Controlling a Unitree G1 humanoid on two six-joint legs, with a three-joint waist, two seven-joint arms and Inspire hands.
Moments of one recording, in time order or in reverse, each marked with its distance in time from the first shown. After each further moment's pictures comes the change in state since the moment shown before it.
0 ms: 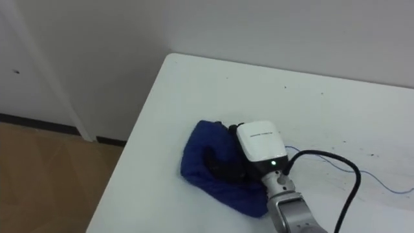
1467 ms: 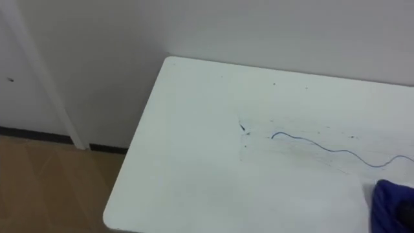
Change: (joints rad) left arm 0.030 0.067 0.231 -0.002 -0.083 0.060 0.033; right arm -0.039 -0.187 -0.746 0.667 0.704 0.011 0.078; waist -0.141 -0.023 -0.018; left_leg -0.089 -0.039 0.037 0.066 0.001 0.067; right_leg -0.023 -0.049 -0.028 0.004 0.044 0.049
